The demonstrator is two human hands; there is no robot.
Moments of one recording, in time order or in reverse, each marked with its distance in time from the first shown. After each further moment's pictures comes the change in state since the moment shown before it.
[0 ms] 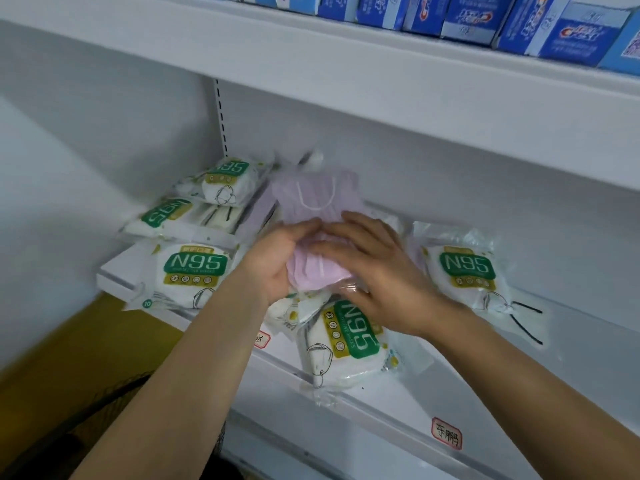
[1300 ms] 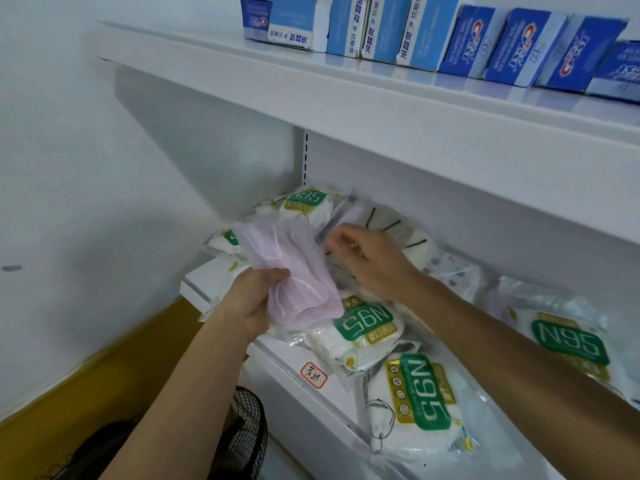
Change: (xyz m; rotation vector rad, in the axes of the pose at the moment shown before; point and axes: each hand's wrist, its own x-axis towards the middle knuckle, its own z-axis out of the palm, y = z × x) left_hand -0.032 0.032 -0.116 0.015 0.512 0.221; right_hand 0.138 -0.002 0.049 0.539 -0.099 0.132
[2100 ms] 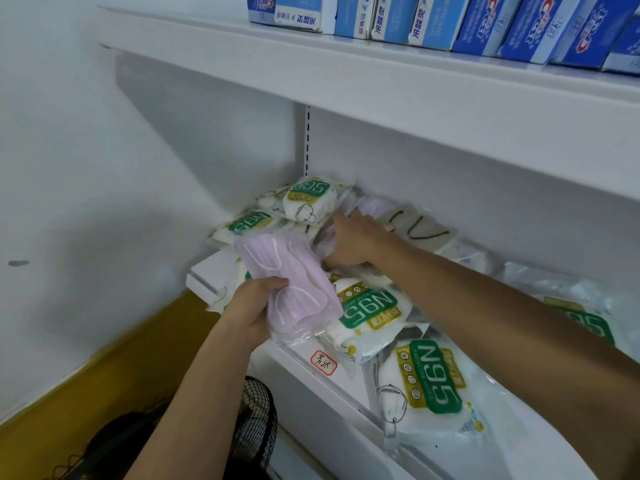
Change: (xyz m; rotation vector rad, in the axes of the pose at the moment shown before) left_hand 0.004 -0.025 -0.030 -0.022 0.036 -0.010; right_hand 0.067 0.026 0.033 -0.599 -0.328 0.470
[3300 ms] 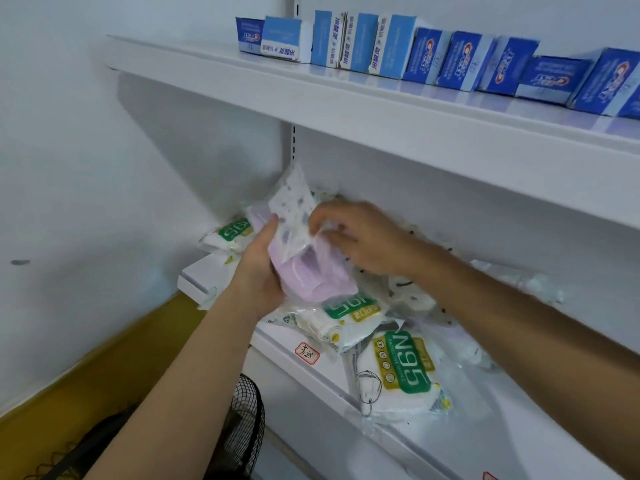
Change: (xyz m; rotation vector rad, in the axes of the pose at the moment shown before) left_hand -0.039 0.036 0.070 -0.080 -0.222 0.113; right_hand -0.115 0.017 -0.054 0.418 0.353 -0.655
